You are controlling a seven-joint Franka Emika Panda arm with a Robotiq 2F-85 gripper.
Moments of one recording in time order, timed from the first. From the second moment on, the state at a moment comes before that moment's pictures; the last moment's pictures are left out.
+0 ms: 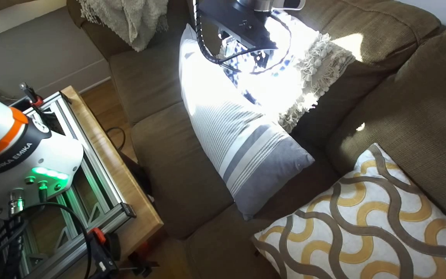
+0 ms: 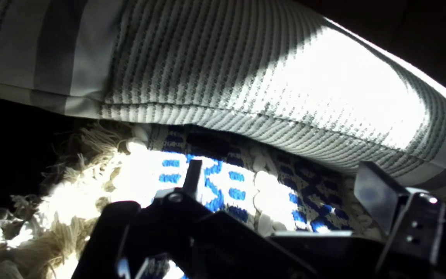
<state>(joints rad) -0.21 0.41 -0.10 -2.06 0.19 2.25 -0.61</state>
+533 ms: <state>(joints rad) -0.24 0.63 -0.08 -1.89 0.18 2.17 -0.60</state>
